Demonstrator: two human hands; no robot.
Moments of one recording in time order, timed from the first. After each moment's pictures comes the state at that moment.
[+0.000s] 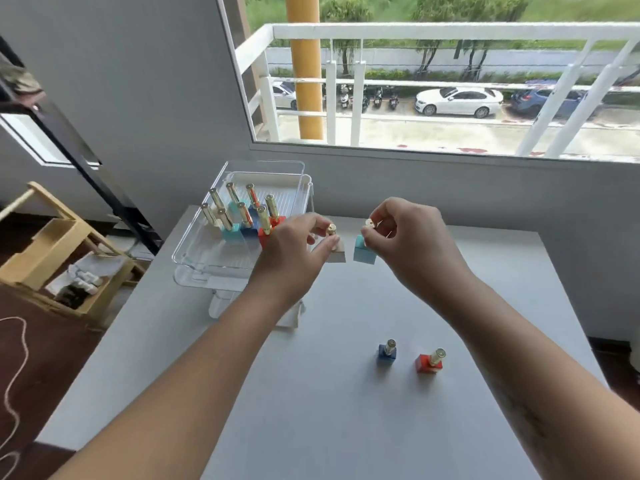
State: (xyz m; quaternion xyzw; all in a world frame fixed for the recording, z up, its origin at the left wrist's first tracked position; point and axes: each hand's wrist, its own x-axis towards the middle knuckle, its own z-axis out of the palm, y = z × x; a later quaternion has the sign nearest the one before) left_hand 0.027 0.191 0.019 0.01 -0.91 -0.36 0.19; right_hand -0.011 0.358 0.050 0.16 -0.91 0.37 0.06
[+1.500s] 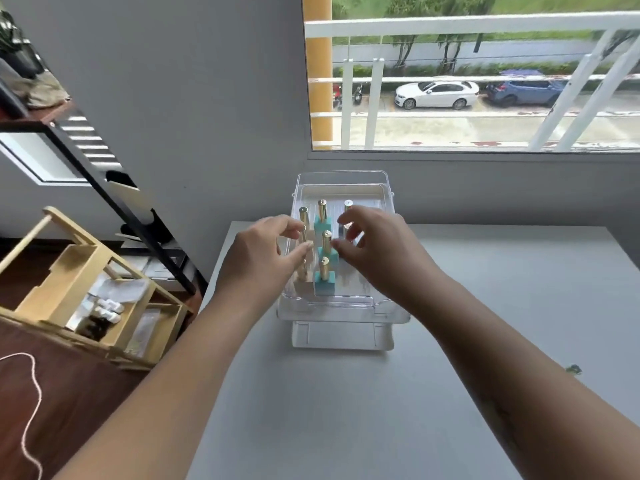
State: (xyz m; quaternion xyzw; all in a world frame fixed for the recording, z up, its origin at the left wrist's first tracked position) left_hand 0.029 -0.047 0.016 0.03 -0.93 -0.33 0.17; right_hand -0.013 0.131 0.034 0.21 -0.92 0.34 0.04
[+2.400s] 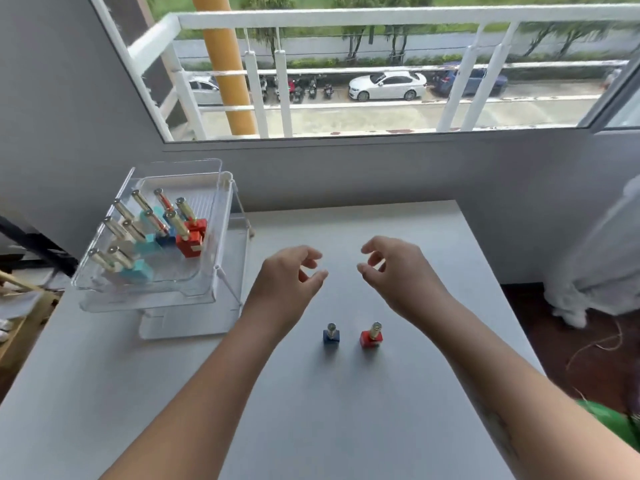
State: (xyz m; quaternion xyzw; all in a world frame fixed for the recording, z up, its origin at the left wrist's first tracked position) left_hand 0.027 0.263 -0.028 -0.02 -0.92 -0.39 0.08; right_hand 0.005 0.450 -0.012 0.07 -0.94 0.32 -0.01
